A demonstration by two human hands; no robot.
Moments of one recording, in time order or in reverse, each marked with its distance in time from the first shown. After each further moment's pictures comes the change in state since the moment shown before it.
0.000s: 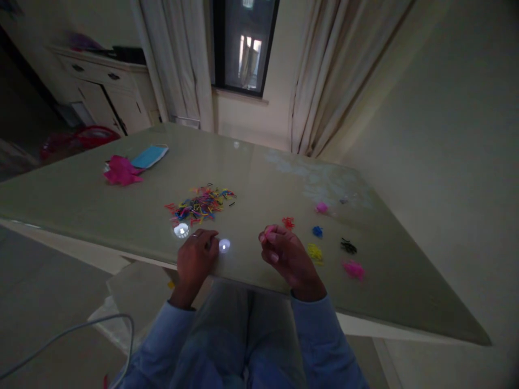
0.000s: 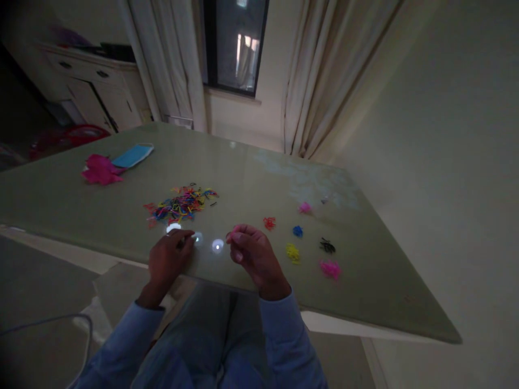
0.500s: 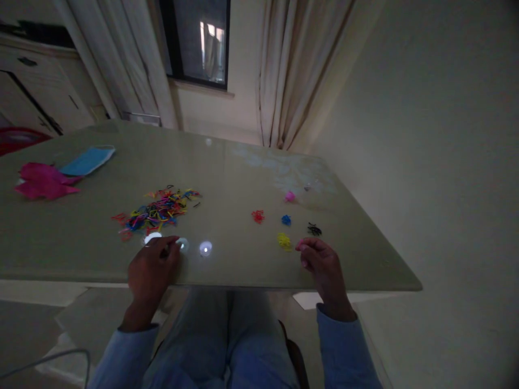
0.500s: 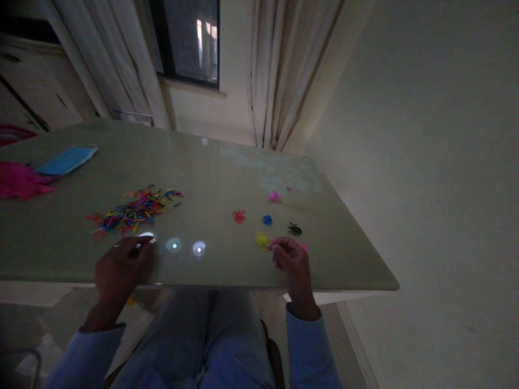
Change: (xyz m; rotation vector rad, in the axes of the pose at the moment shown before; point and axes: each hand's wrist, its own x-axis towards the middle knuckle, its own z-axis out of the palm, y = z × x) left_hand 0.000 -0.001 -0.003 0.026 0.023 -0.020; right_hand -0.095 -0.031 -0.108 -0.552 0.701 -0.306
